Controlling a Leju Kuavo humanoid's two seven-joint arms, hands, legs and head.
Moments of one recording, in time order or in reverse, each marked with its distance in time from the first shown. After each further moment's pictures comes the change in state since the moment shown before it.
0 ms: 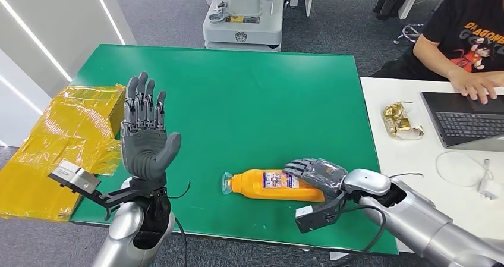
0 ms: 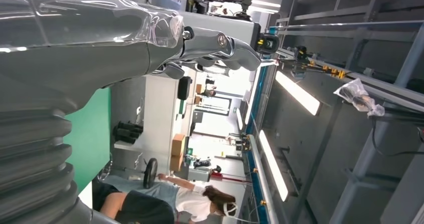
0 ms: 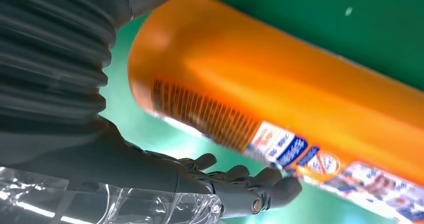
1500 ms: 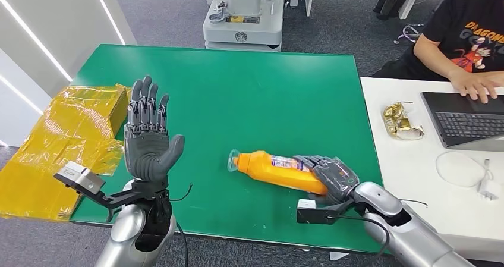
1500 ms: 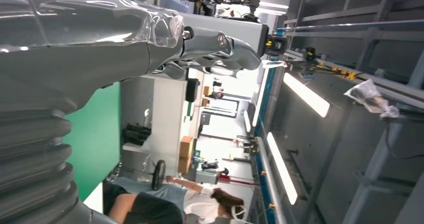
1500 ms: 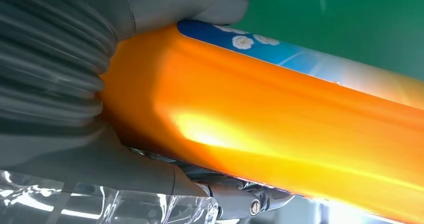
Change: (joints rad) left arm 0.020 -0.008 0.000 0.004 -0.019 0.010 0.014; right arm 0.224 0.007 -0.274 -0.058 0.038 -0.266 0.100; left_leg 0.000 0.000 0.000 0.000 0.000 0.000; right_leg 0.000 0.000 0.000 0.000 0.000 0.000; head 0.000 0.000
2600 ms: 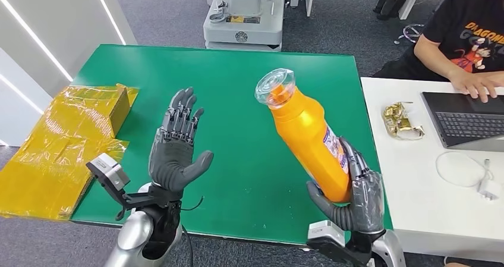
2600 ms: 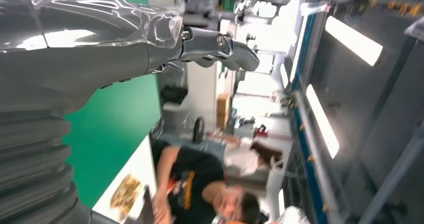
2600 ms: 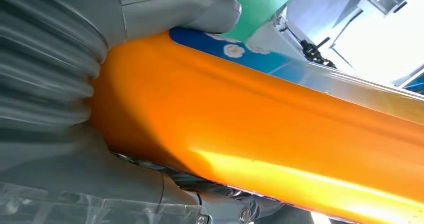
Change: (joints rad) left arm 0.026 -0.035 -0.030 -0.004 -0.059 -0.166 0.178; right arm 0.528 0.207 -0.452 -0.596 0.090 -0.425 0.005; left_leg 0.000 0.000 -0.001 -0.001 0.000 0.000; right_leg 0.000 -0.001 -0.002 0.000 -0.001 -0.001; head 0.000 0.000
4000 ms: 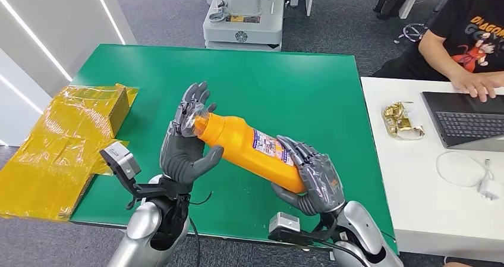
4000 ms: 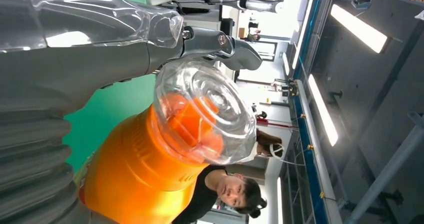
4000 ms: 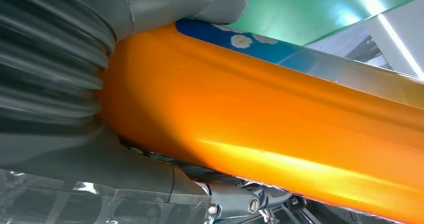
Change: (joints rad) left arm -0.066 -0.017 -0.024 0.066 0.039 -0.016 0.002; right arm -0.224 0.018 0.171 0.196 0.071 0.205 -0.028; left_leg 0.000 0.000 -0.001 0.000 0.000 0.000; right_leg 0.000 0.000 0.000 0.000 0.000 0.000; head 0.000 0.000
